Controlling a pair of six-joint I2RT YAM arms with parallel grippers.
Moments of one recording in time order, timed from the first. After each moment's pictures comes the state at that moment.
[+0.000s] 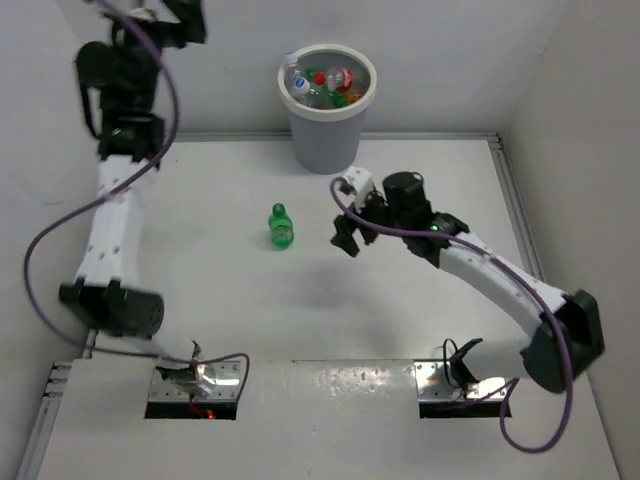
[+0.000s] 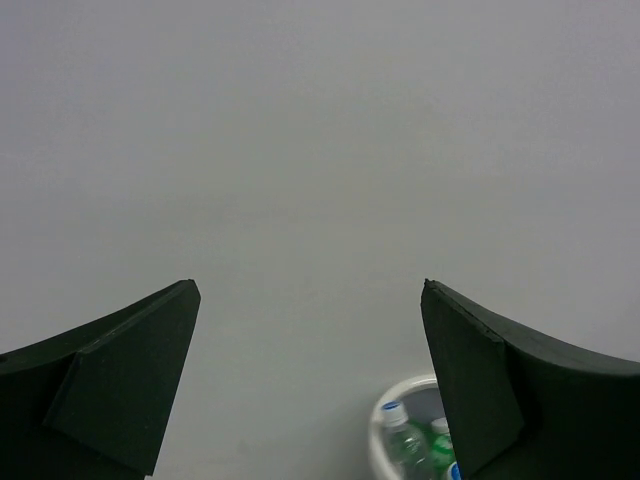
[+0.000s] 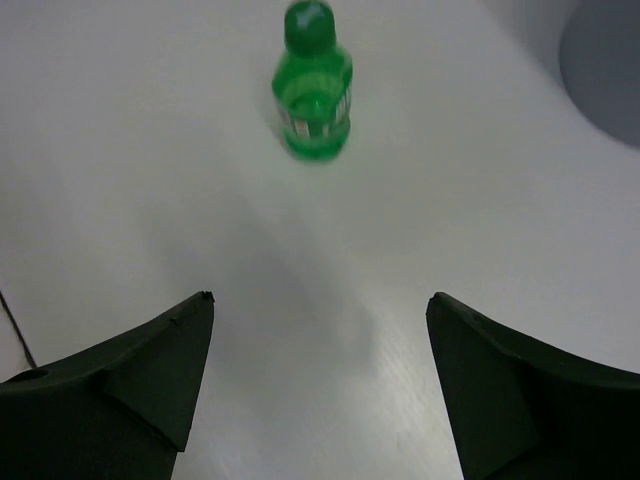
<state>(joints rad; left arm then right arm) -0.11 1.68 2.00 0.31 0.14 -0.09 0.57 1.25 0.95 -0.25 -0.32 -0.19</state>
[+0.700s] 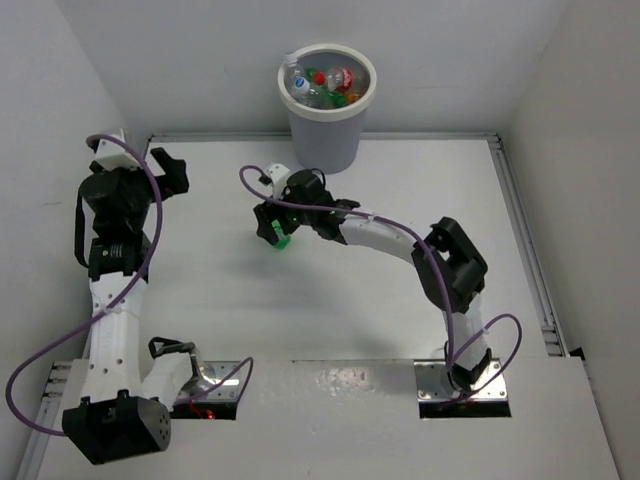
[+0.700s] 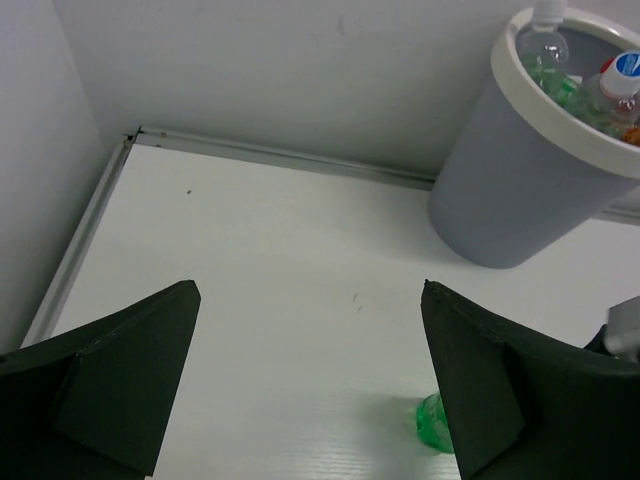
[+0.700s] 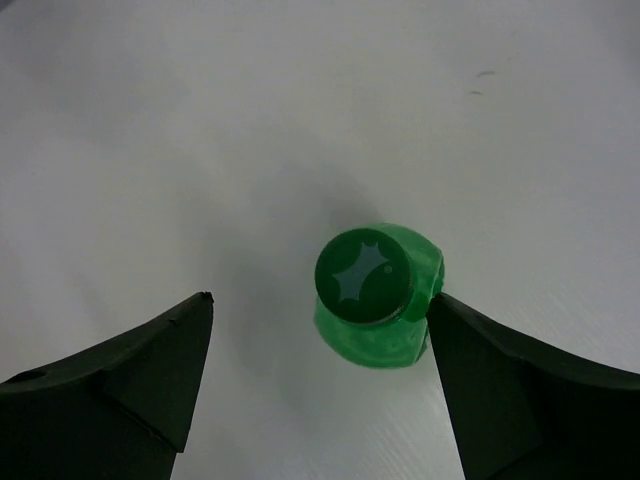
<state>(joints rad) 0.20 0.93 0.98 -0.10 0.15 -0.19 0.80 1.99 1.46 0.01 -0.20 0.06</state>
